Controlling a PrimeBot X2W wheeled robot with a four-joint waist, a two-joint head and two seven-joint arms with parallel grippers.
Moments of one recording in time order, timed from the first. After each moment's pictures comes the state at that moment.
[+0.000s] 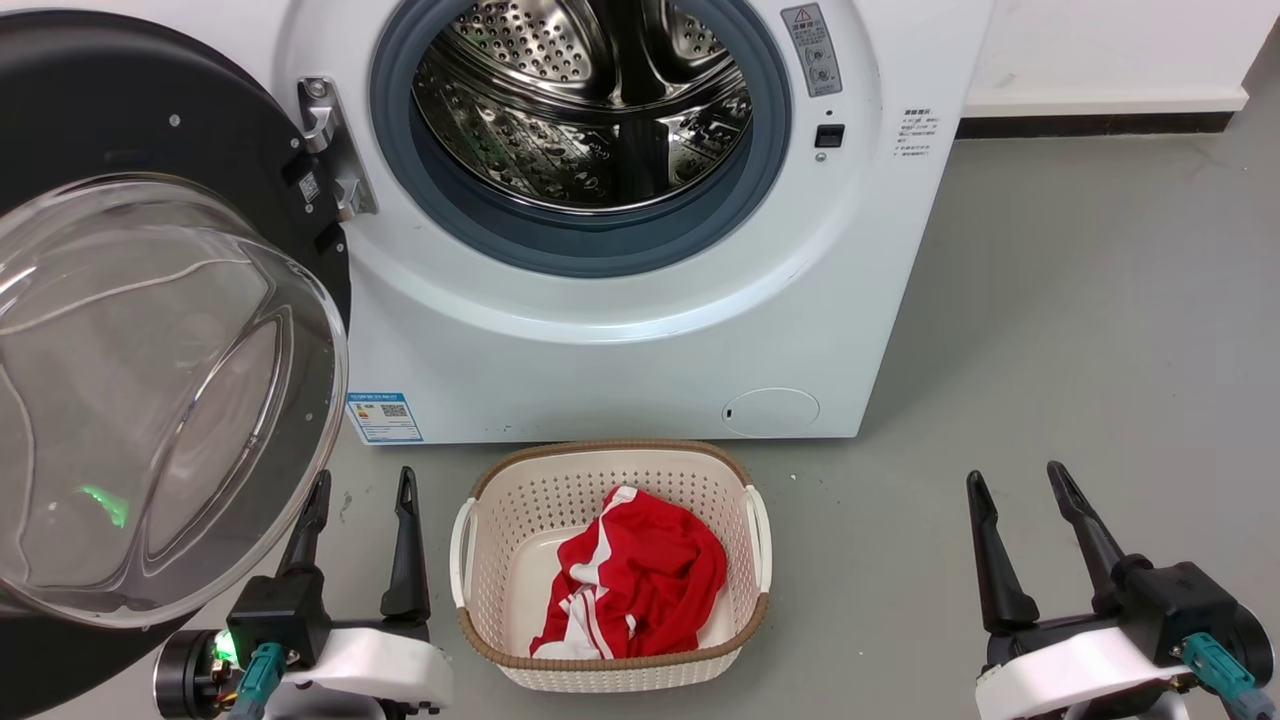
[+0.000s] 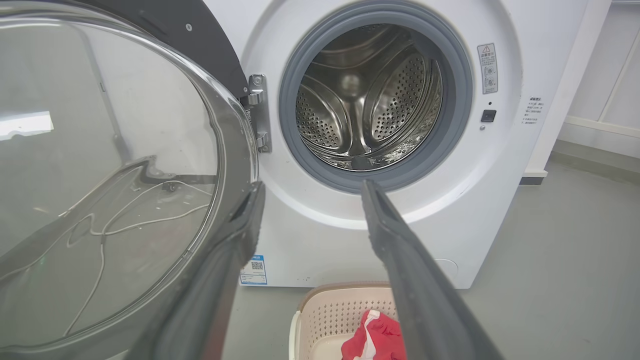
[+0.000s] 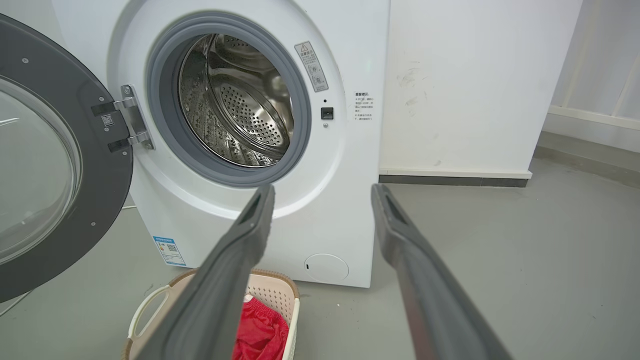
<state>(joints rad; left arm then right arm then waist) -0.02 0.06 -0.01 0.12 -0.10 0.02 -0.26 0.03 -0.05 0.02 0.07 0.08 0.13 -0.23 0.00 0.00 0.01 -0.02</state>
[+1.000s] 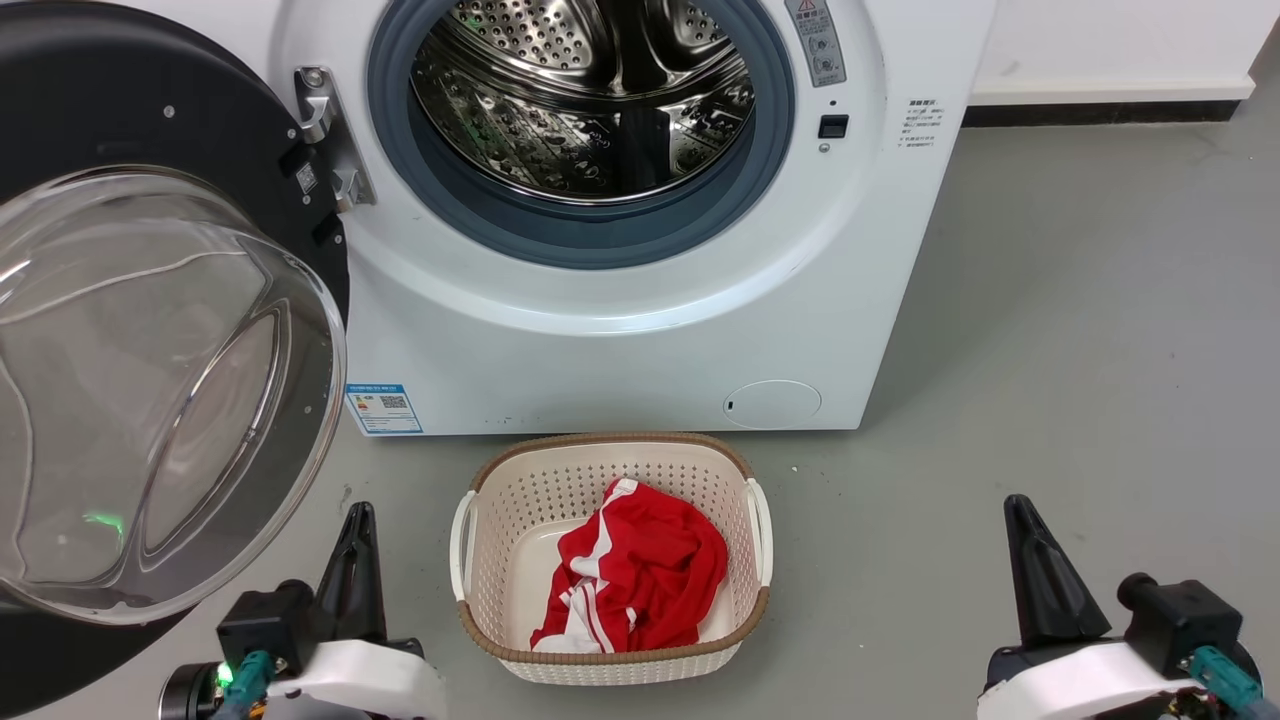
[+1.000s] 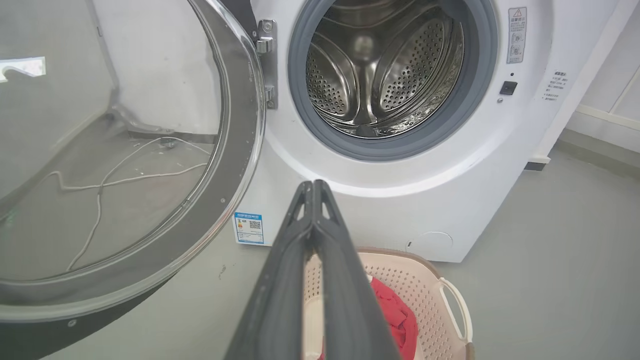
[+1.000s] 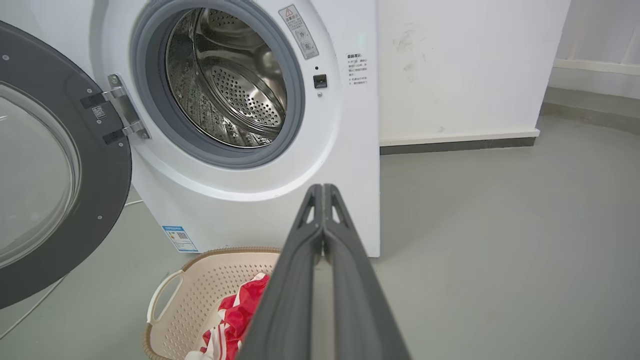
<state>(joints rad) -0.01 0.05 0.02 0.17 -0.14 0.00 -0.23 0.05 -0.05 0.02 0.11 0.16 0.13 -0.22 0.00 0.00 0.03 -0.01</state>
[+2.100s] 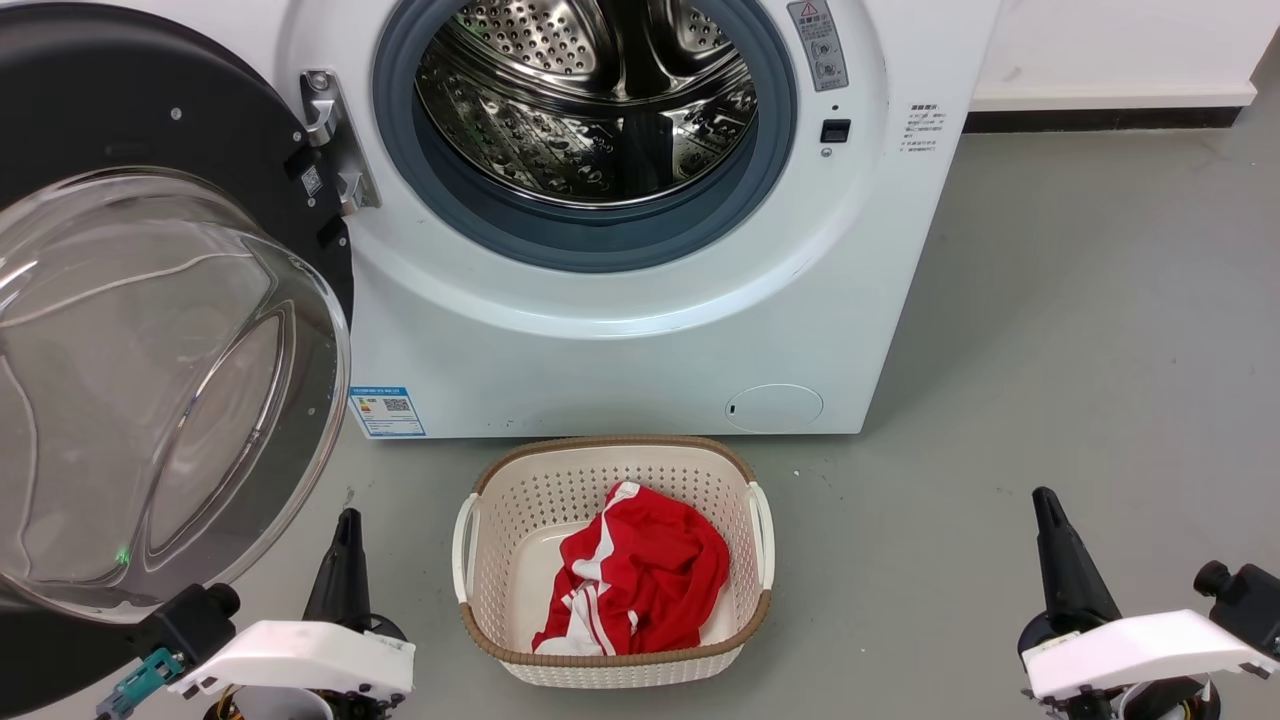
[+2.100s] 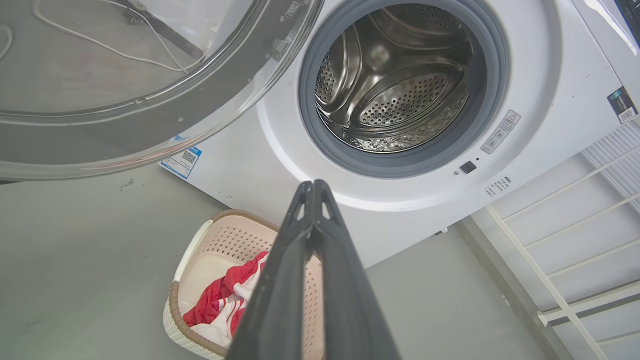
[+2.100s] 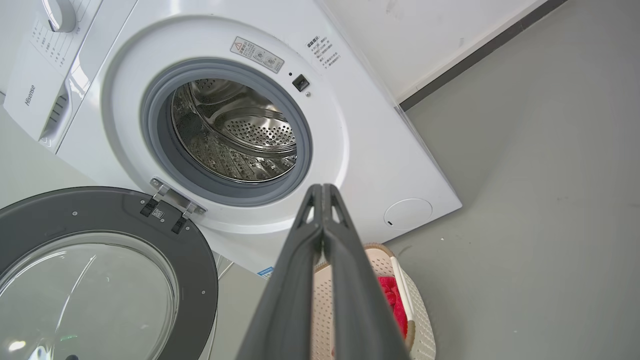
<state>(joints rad) -0.03 0.05 0.05 0.20 -0.72 -0.05 -0.10 0.00 -0.07 0.01 0.16 0.76 0.13 -0.12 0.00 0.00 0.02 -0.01</state>
